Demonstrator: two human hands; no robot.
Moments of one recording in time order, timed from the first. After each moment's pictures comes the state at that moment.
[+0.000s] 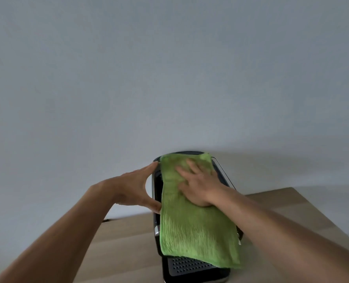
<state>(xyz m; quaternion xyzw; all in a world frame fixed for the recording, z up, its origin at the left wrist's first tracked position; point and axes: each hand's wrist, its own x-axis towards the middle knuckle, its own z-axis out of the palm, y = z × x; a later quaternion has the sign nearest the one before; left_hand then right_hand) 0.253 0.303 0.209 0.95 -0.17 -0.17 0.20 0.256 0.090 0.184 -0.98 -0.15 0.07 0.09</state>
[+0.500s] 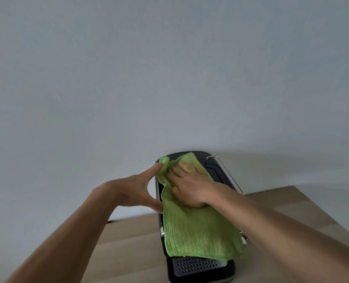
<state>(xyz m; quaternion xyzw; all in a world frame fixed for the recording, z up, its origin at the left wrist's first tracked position) 0.254 0.307 0.207 0.93 -0.15 -0.22 0.24 0.252 0.114 0.195 -0.96 -0.26 0.06 0.04</state>
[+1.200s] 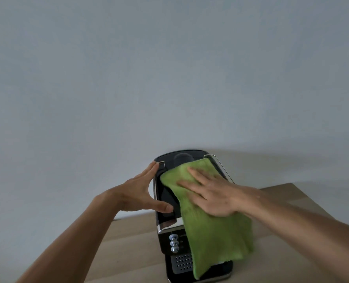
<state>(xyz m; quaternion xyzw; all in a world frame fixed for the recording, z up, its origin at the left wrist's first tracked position) 0.245 0.300 0.196 0.94 -0.16 -0.17 0.22 0.220 0.059 0.197 -0.96 -0.26 0.13 0.07</state>
